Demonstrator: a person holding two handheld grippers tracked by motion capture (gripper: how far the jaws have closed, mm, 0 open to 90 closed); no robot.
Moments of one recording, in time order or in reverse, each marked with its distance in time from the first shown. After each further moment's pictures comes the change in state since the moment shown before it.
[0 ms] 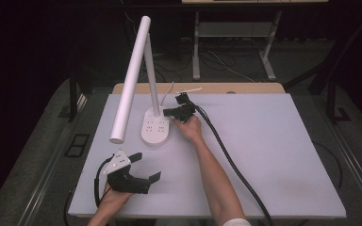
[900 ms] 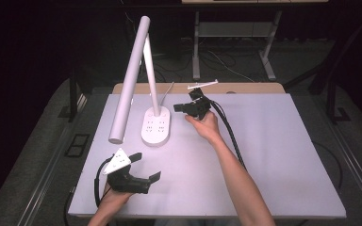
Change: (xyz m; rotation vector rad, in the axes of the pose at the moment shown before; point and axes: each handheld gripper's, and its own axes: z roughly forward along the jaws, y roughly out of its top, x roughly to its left) left arm 0.001 0.000 0.000 0.003 0.010 0.000; right arm 0.015 0.008 -0.077 -0.047 0.018 -0.118
